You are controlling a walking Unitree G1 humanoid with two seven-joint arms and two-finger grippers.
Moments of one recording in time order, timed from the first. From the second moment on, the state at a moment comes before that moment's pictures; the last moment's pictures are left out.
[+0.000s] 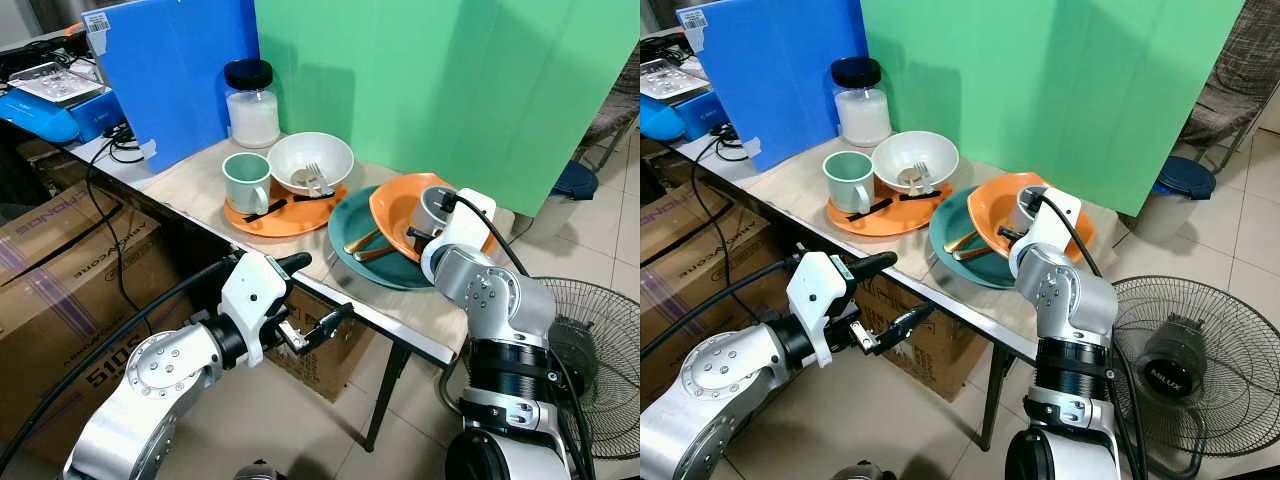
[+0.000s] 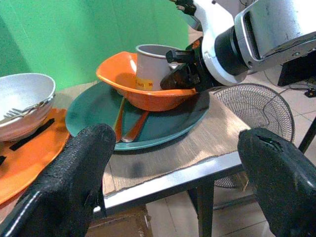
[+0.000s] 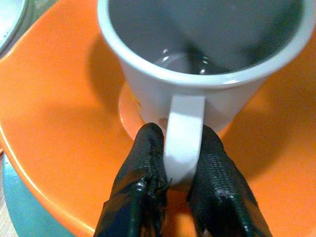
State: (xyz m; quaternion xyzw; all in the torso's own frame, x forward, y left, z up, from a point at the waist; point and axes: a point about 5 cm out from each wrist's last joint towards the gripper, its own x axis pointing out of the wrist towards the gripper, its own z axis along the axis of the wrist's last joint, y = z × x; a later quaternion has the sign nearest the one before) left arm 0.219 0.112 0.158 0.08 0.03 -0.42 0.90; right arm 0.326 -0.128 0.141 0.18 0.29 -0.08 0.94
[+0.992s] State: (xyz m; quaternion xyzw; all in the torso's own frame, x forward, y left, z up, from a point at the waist) left arm 0.228 0.114 0.164 0.10 0.00 -0.37 0.92; right arm 0.298 -0.139 0.212 0.09 0.07 0.08 0.99
